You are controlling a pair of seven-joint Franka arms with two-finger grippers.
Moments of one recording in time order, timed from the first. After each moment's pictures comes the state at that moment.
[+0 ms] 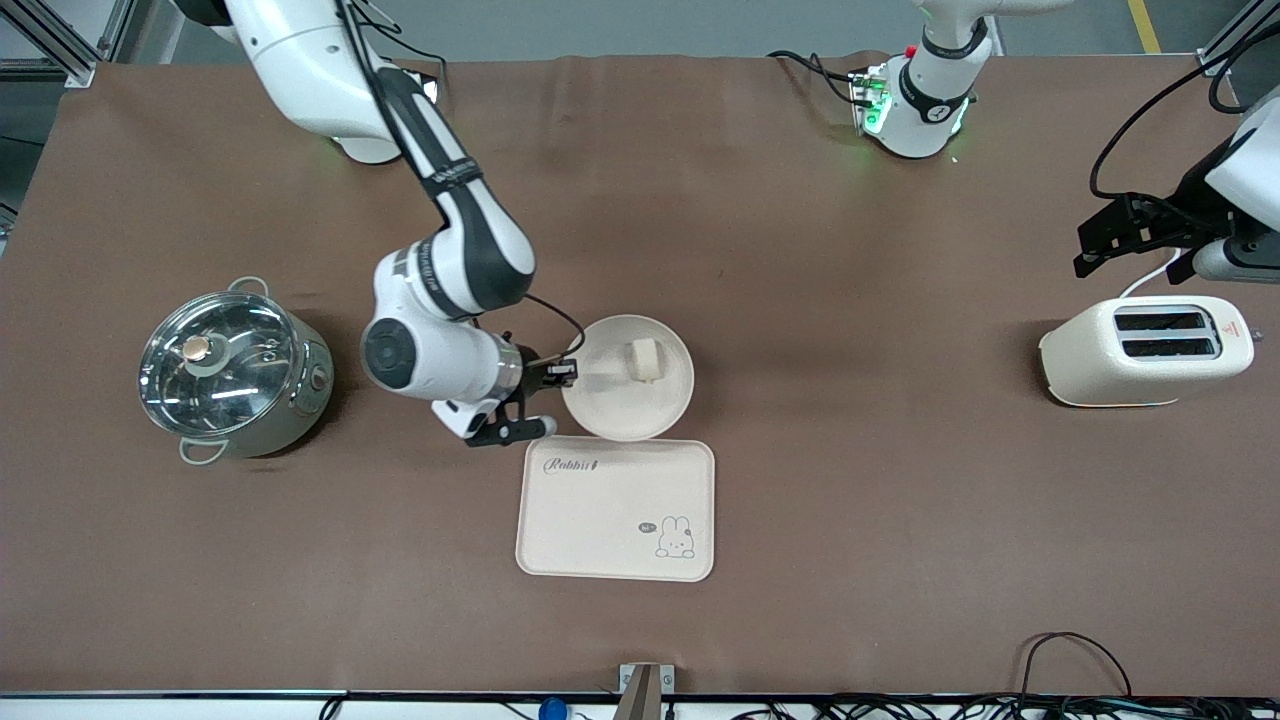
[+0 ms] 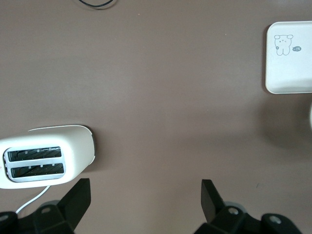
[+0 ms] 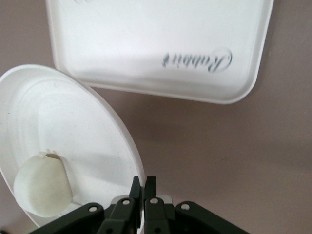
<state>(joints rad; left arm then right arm) -0.04 -0.02 -0.04 -1.58 -0.04 1.62 0.01 0.56 0.60 -0.12 -1.54 0.62 2.07 0.10</state>
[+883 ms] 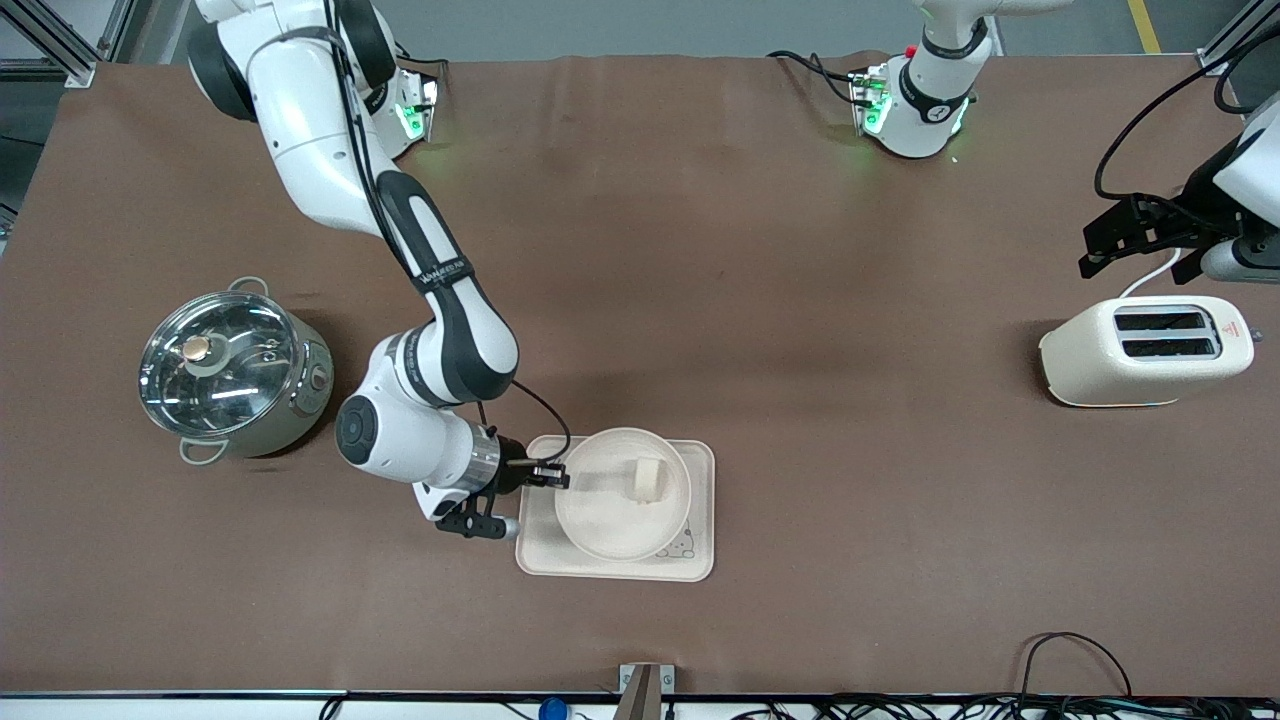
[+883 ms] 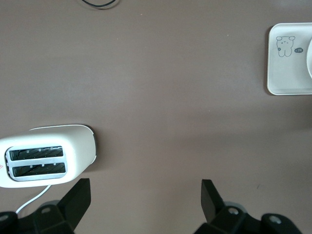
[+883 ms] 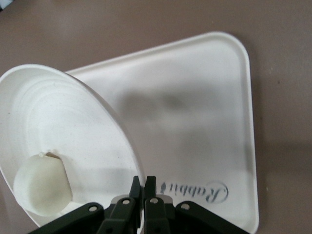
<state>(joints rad) -0.03 -0.02 -0.04 -1.58 -0.04 1.62 0.01 0.48 0.95 -0.12 -1.17 0.71 2.26 0.17</state>
